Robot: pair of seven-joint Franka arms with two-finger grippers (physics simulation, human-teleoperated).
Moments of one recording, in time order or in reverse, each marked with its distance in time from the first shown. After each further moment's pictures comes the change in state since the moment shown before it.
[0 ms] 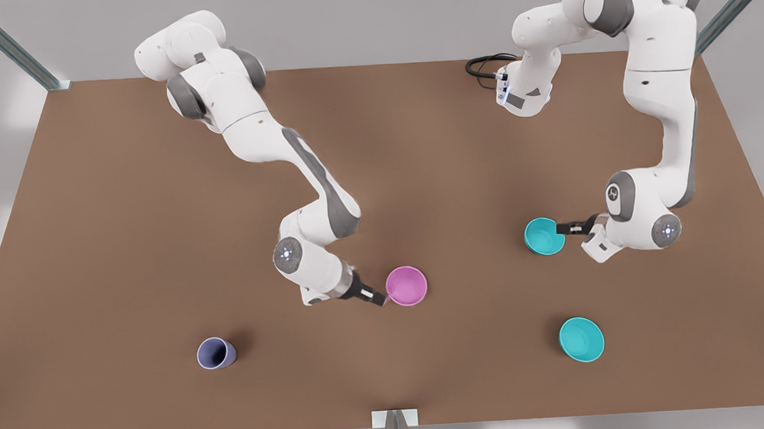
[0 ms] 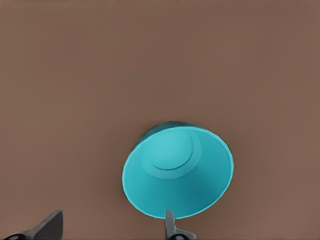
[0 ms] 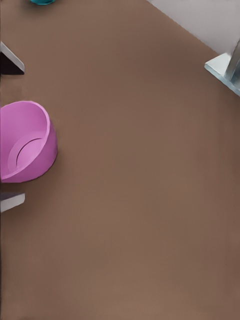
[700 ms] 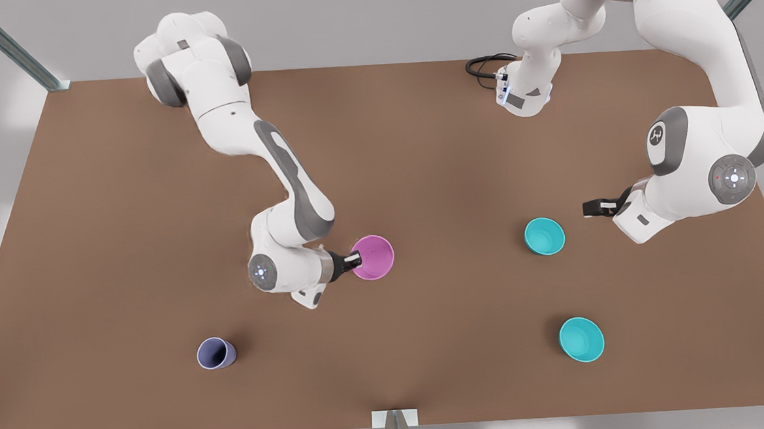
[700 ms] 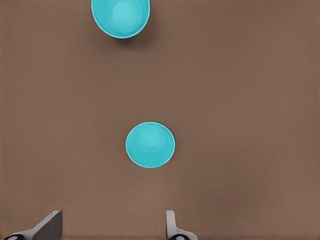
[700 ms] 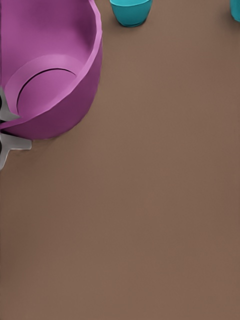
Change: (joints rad) left arm 0.013 -0.188 -0.151 0.439 0.107 -0.493 -0.114; right arm 0.010 -0.040 0.000 -0.065 0.093 -0.303 -0.782
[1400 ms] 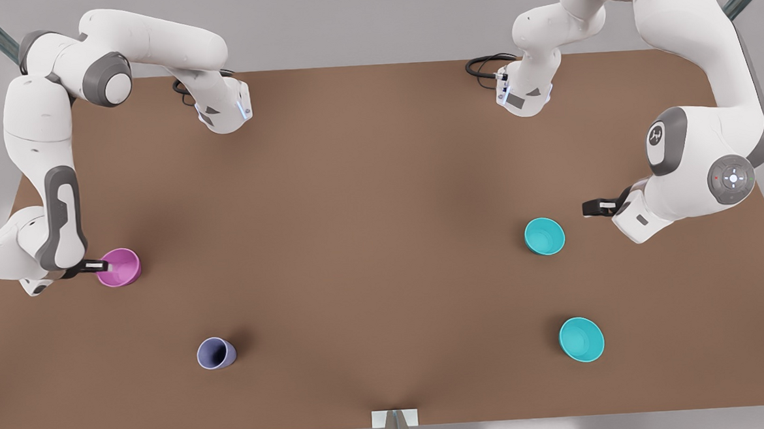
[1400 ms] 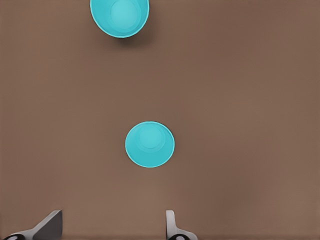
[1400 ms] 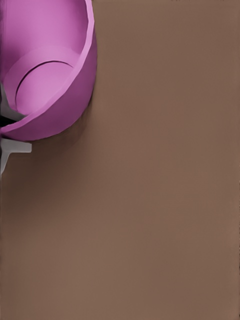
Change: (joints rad) left arm -0.002 0.001 0.000 0.000 0.000 -0.001 0.001; right arm -0.964 -0.170 -0.033 -0.514 -0.499 0.165 -0.578
